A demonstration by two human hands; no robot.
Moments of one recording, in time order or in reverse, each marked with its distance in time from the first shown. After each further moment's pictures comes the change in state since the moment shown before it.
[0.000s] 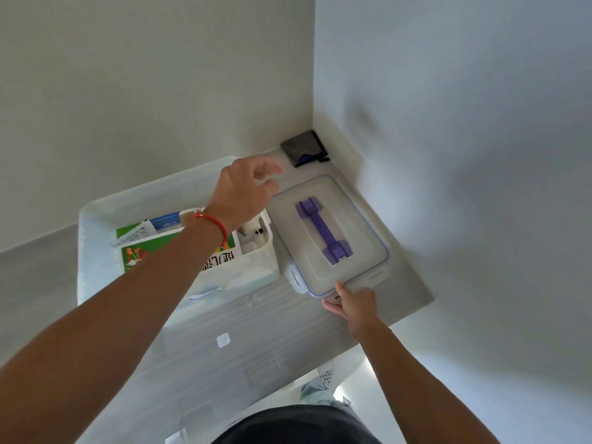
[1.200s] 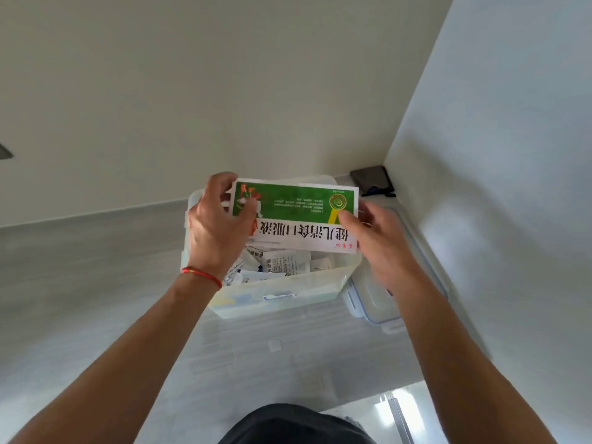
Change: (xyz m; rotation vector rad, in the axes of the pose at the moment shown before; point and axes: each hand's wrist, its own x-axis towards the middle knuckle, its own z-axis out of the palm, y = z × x) left_hand -0.096 -0.100 -0.118 -0.100 0.602 -0.128; right_hand -0.159 -0.144 0.139 -0.281 -0.431 -0.762
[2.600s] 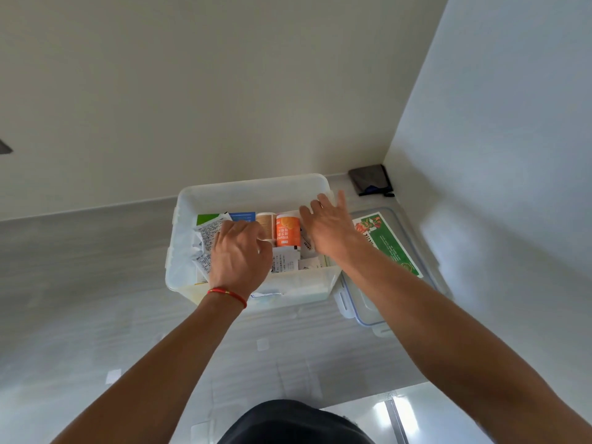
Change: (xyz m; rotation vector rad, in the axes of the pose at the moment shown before) left_hand -0.048 -0.019 0.057 0.466 -0.142 0.128; right_hand 0.072 0.027 0.033 -1.817 -0.408 -0.418
